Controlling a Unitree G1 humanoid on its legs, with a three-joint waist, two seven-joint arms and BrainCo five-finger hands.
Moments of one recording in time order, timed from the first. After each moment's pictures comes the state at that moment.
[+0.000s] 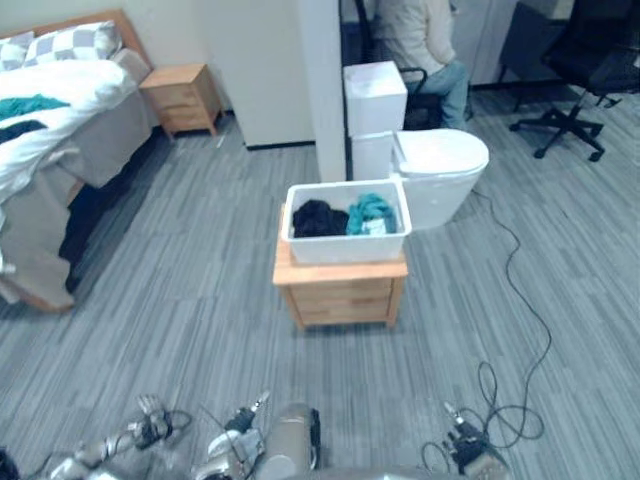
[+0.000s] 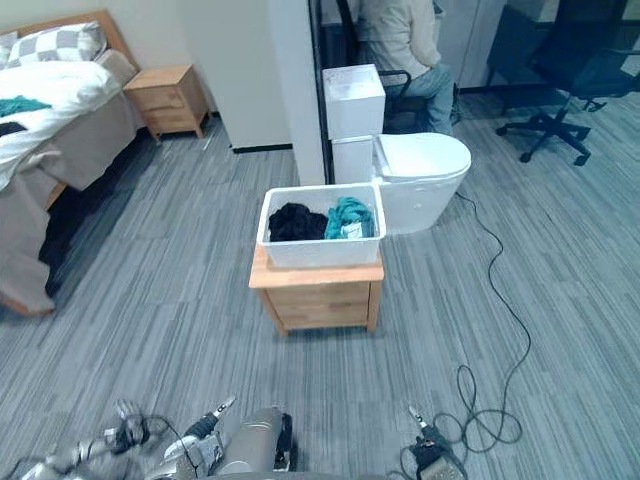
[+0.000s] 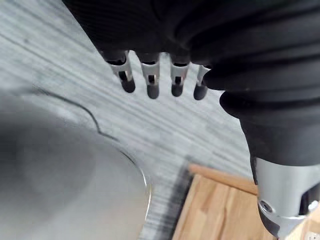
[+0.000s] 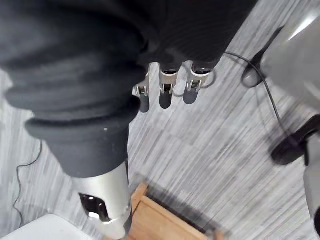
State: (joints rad) left arm -0.02 -0.02 0.40 1.00 -0.08 0.10 0.04; right arm 0.01 -0.01 -0.61 0.94 0.42 0.11 -0.01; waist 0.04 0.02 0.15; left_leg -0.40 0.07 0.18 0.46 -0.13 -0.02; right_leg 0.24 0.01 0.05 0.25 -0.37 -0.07
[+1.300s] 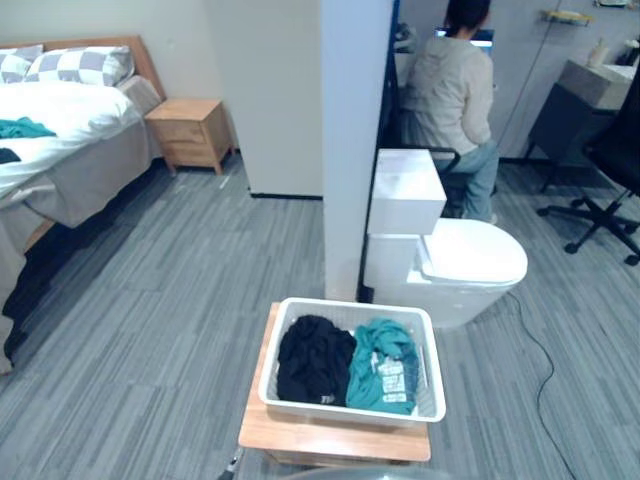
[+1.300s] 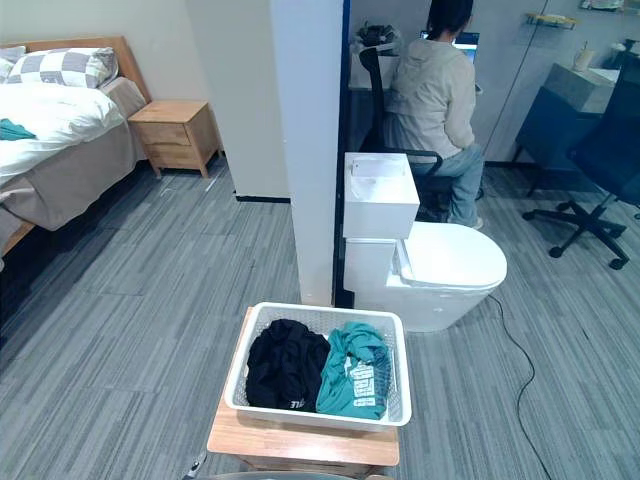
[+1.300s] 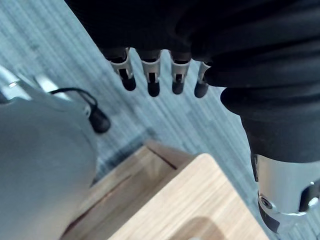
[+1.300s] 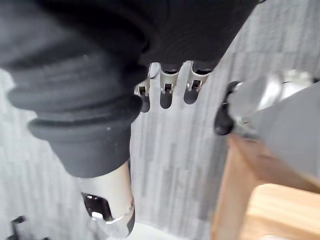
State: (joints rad) left arm 0.12 -0.03 0.68 1.03 -0.15 0.11 0.05; right arm 0.15 -0.02 -0.98 0.89 0.53 0.12 -0.02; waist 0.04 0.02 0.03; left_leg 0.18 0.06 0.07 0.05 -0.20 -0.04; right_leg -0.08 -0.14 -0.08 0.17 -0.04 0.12
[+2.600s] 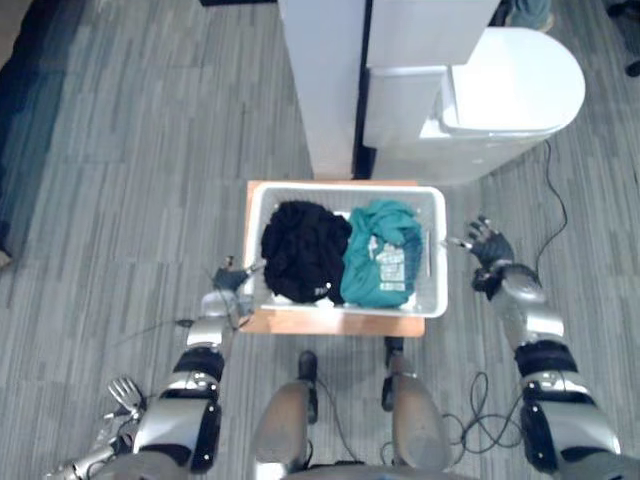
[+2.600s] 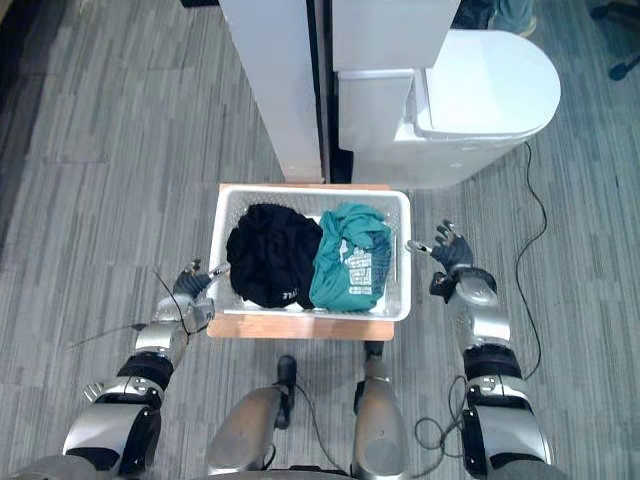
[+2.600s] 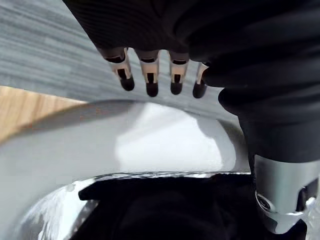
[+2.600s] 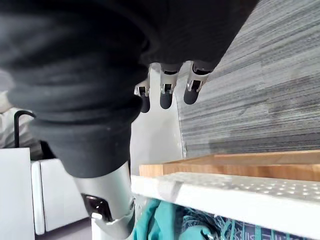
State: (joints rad) left arm -0.54 0.27 0.04 0.84 -0.16 0.12 0.19; right arm -0.53 -0.39 -0.10 0.58 0.34 0.17 -0.02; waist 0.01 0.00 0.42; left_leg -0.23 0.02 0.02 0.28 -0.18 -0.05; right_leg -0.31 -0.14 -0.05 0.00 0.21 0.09
